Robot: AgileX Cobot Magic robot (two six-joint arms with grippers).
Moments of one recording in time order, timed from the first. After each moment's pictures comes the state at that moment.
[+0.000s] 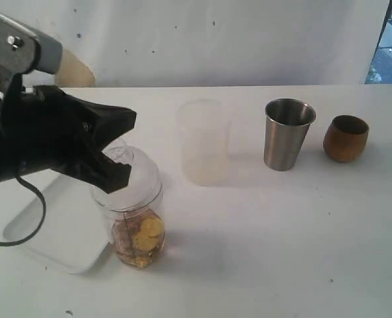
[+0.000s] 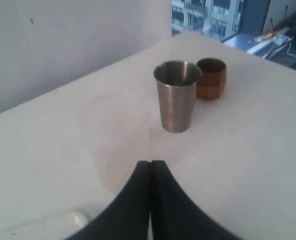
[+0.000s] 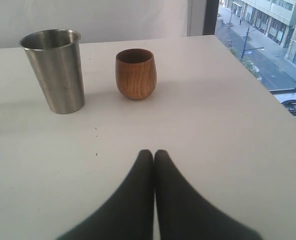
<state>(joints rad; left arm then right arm) -0.78 1.12 -0.68 -0.35 -0.05 0.38 -0.04 0.00 0.00 -0.05 0.33 0.04</state>
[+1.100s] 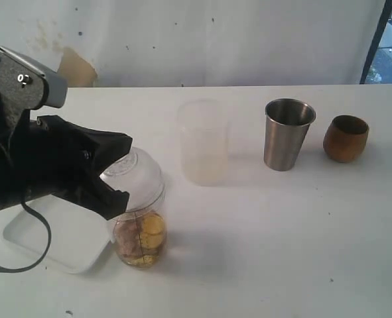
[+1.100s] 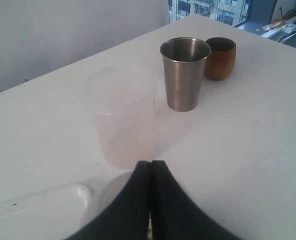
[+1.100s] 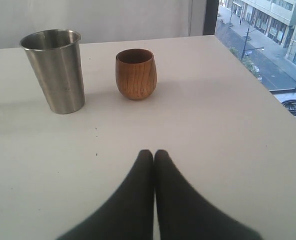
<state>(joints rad) -0.78 1.15 -0.59 -0.34 -0.11 0.37 -0.04 0.00 0.00 -0.05 0.33 0.04</state>
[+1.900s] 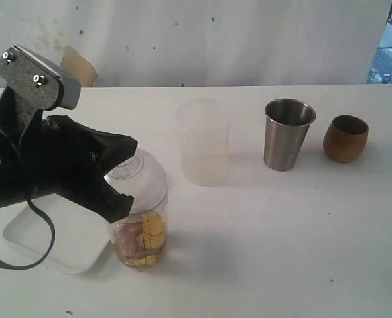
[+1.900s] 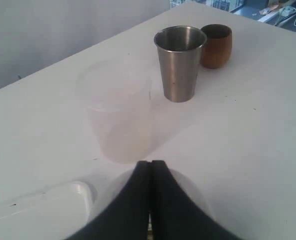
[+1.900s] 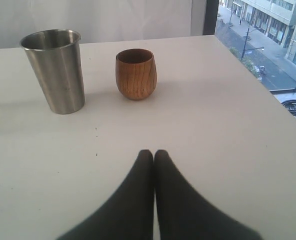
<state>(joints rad) -0.78 1.17 -0.63 -0.33 -0.05 0.40 -0.04 0.00 0.00 -0.05 0.33 0.04</state>
